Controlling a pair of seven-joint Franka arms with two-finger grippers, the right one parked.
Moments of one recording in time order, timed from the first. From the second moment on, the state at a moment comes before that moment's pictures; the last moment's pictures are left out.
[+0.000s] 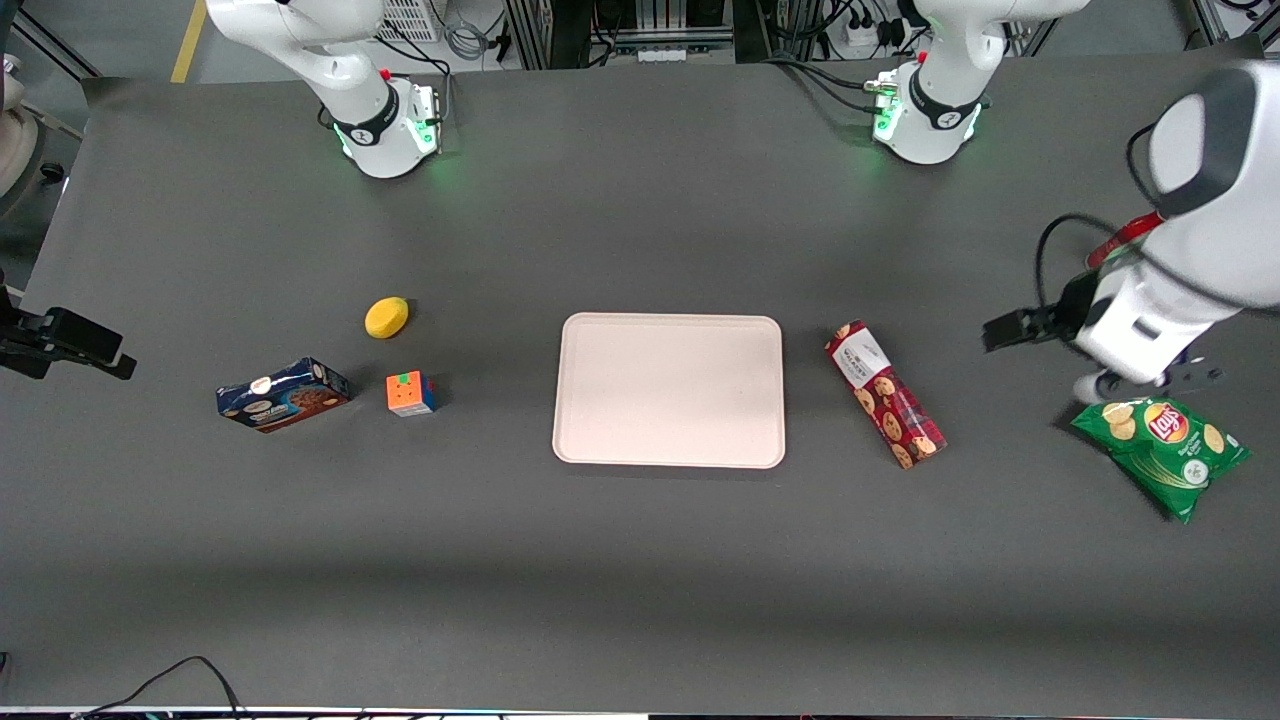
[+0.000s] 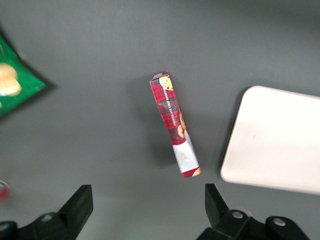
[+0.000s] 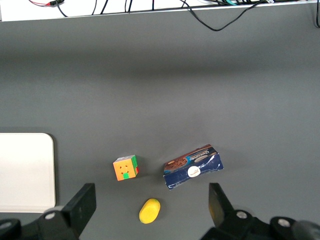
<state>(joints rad) -0.01 0.14 -0.11 -1.70 -0.09 1.72 -0.29</state>
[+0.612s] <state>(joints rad) -0.09 0.22 -0.11 -1.98 -0.09 2.15 -0.53</state>
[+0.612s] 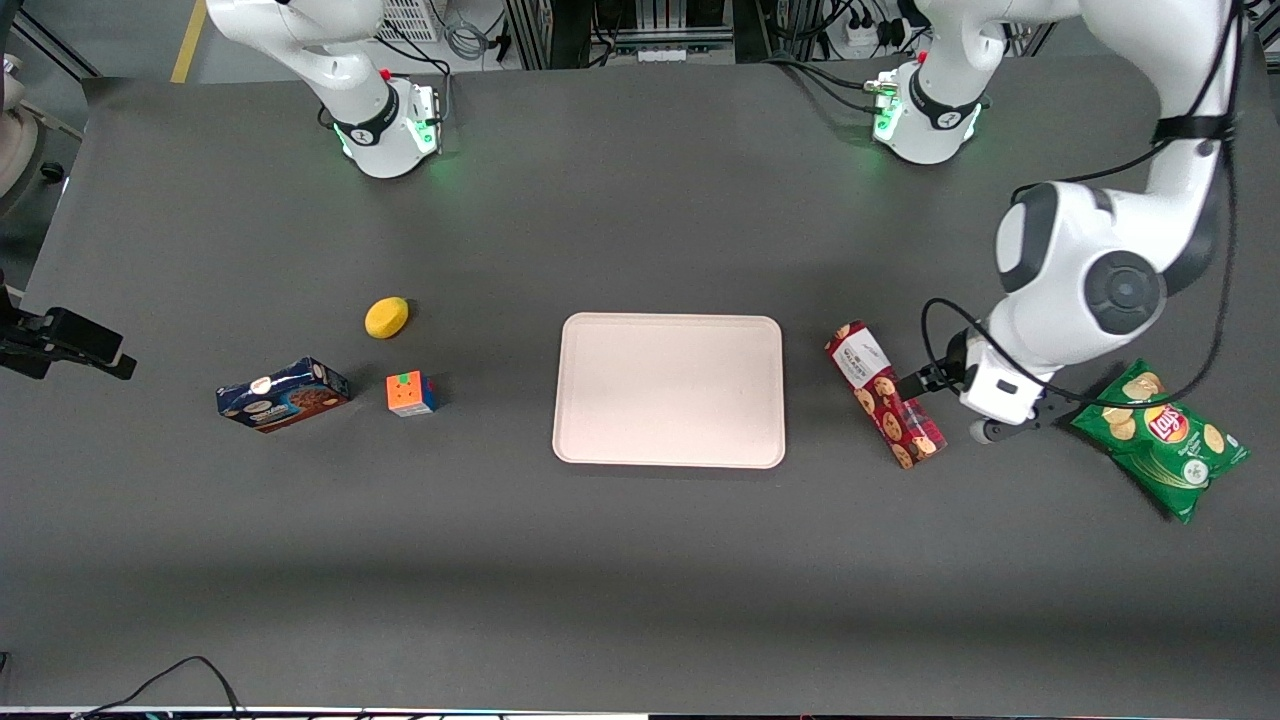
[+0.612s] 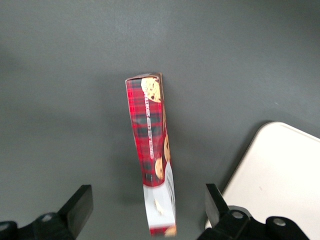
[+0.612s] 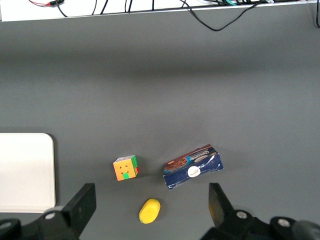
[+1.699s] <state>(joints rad) -0.17 0.32 -0.11 -2.25 -0.09 2.60 -0.70</state>
